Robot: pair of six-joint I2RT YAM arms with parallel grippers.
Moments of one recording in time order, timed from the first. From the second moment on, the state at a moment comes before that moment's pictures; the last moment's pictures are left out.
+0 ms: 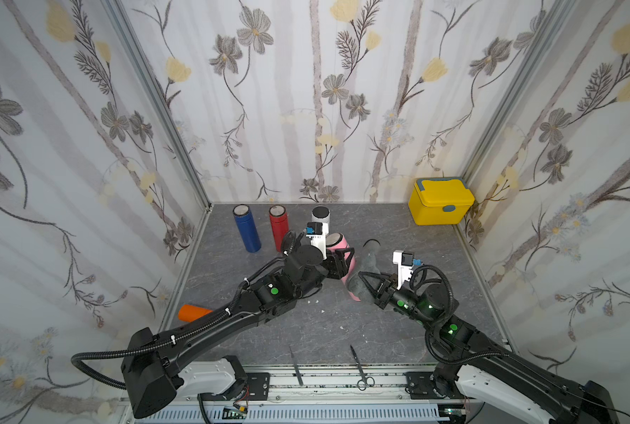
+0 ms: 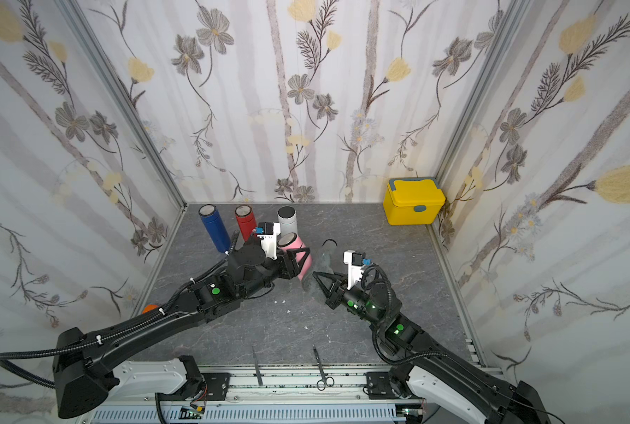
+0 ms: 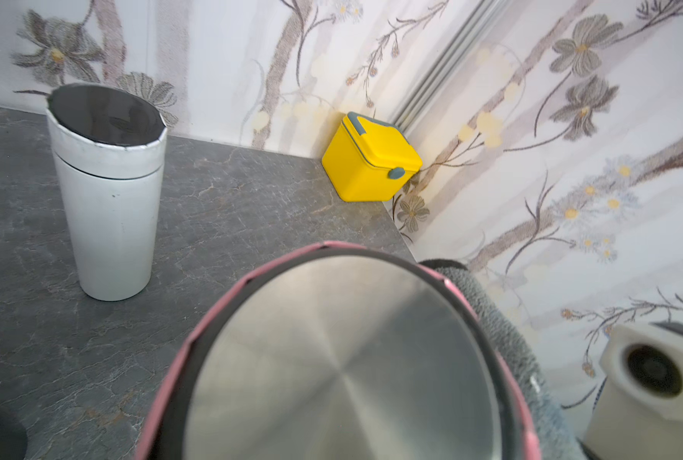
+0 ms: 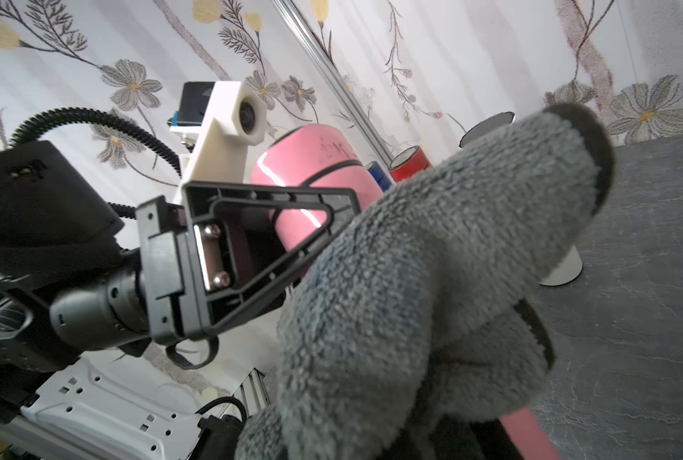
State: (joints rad) left arm -0.95 1.23 1.03 -0.08 -0.22 -0.69; right arm 0.83 0.77 0.43 0.41 -0.11 0.68
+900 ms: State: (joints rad) left arm -1.00 1.21 1.04 -0.13 -0.39 -0.71; right arm 1.03 0.74 0.32 0.28 0.39 0.78
